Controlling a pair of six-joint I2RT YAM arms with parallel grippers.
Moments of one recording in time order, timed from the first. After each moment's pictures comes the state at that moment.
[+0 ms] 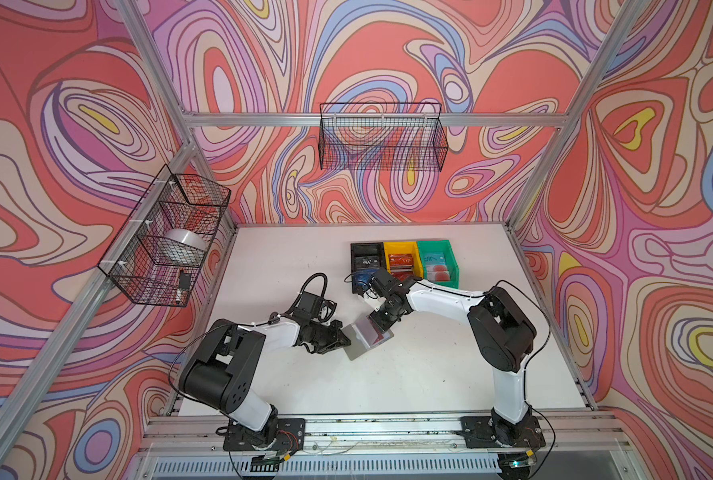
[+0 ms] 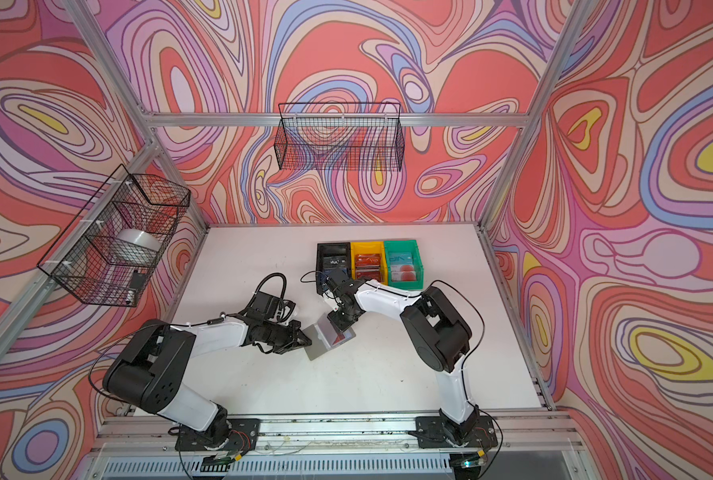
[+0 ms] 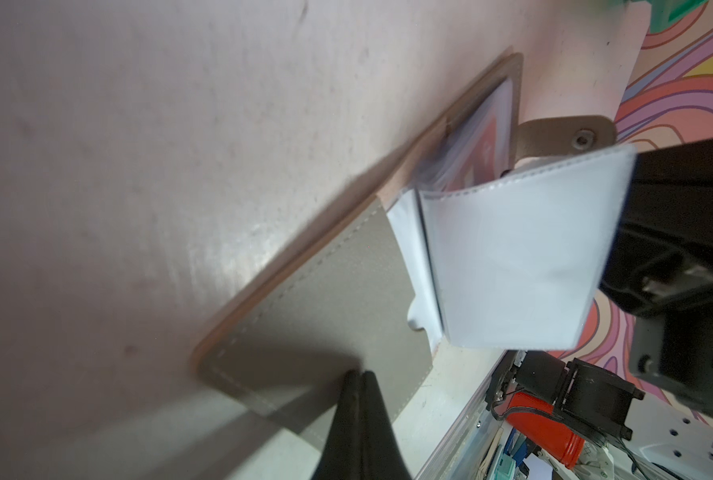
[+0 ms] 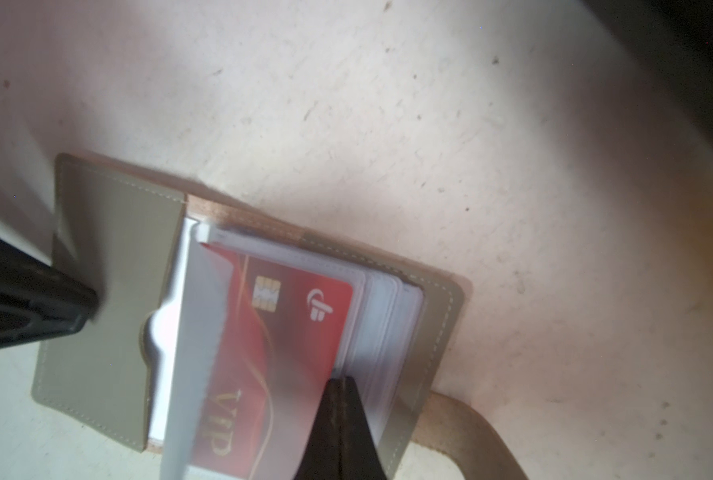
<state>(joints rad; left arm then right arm) -0.37 1.57 0.61 -0.15 0.66 -0.66 0.73 1.99 1.38 -0.67 -0.15 -0.03</state>
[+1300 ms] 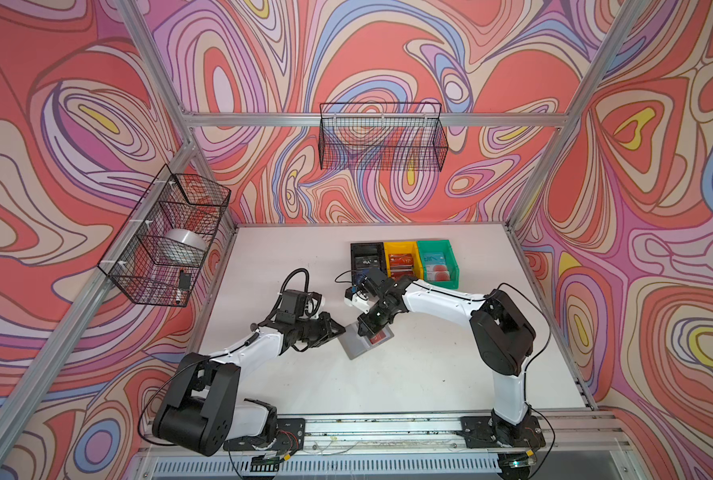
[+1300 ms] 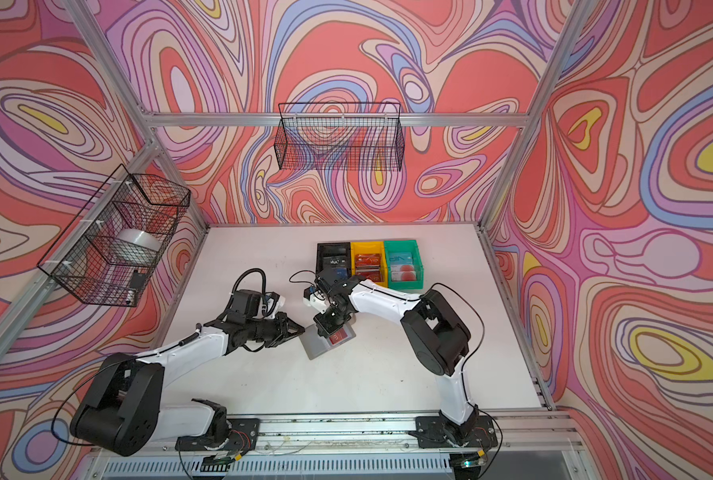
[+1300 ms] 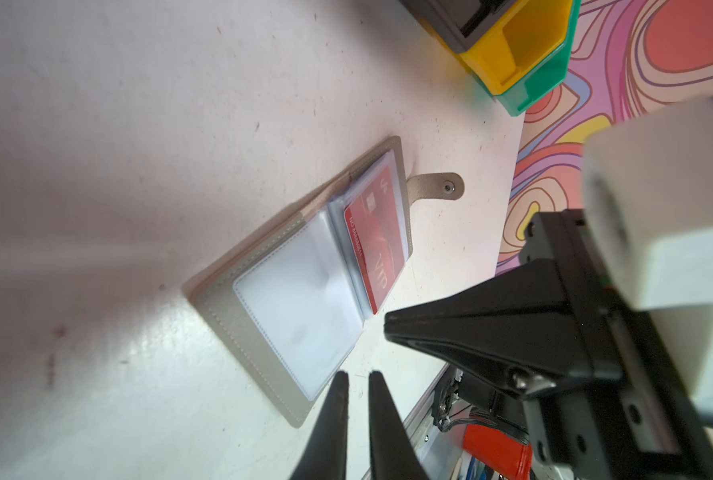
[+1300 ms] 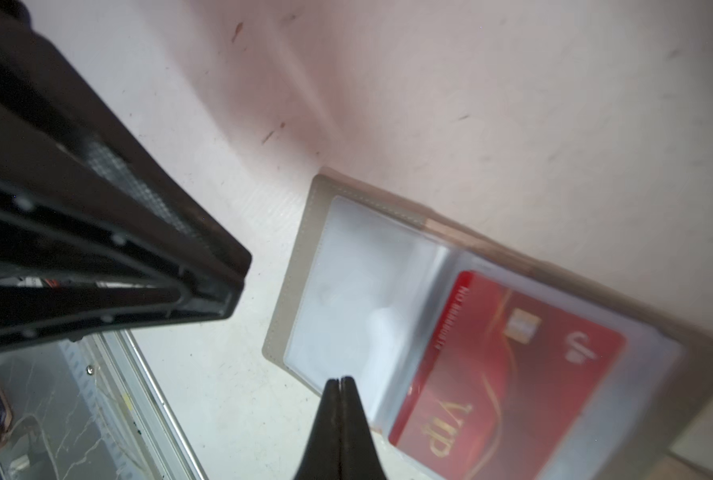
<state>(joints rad) -0.28 1.37 0.54 -0.07 0.73 -0.79 0.76 1.96 1.44 -0.71 -0.40 0.06</state>
